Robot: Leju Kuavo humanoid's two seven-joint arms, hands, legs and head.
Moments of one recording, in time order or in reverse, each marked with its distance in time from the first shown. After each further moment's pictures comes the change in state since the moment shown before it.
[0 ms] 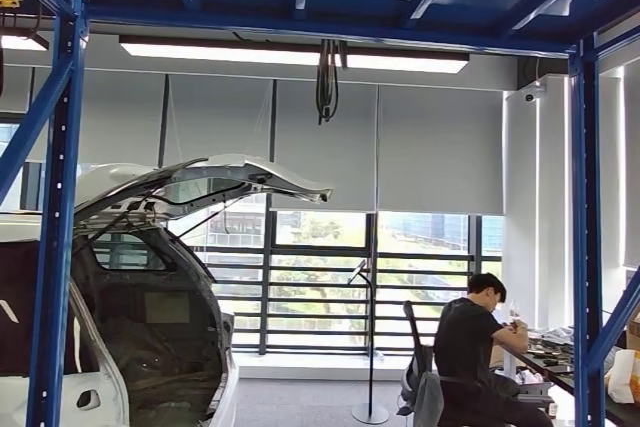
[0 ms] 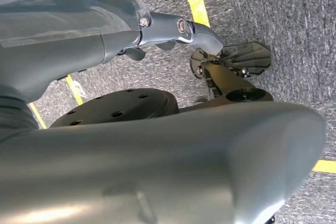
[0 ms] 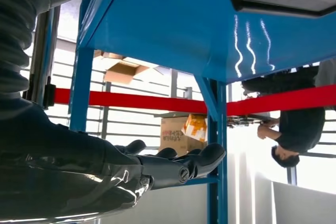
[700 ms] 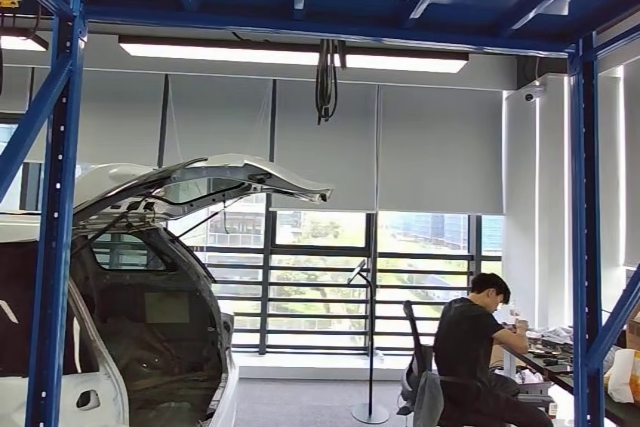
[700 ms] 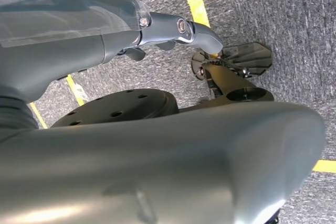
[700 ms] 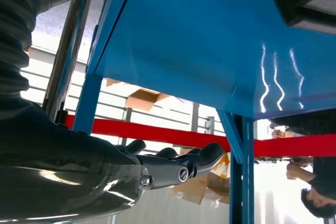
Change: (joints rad) left arm -0.005 0.000 -0.009 0.000 -0.010 0.000 0.009; right arm -0.141 0.015 -0.073 0.281 -0.013 0.010 -0.022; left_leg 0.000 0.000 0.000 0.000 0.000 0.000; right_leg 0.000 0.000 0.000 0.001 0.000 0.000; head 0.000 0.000
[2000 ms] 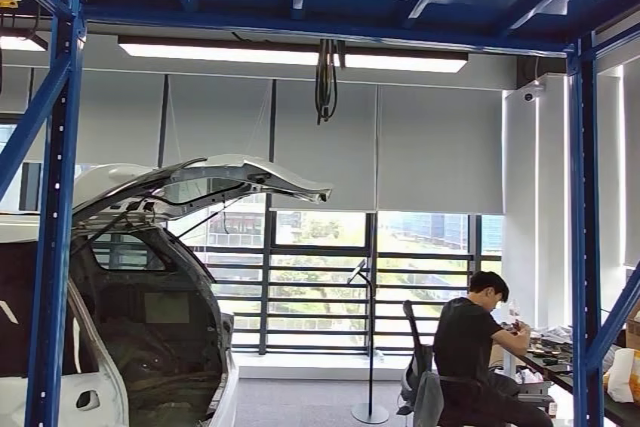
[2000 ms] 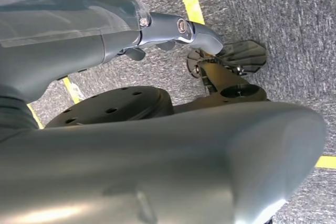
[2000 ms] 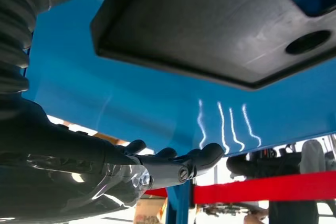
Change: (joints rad) left arm -0.005 0.000 0.001 0.000 0.001 -0.011 -0.011; right arm -0.293 0.090 0.038 0.394 -0.108 0.077 -0.113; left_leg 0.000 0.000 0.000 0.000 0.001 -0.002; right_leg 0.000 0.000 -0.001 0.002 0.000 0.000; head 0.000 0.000
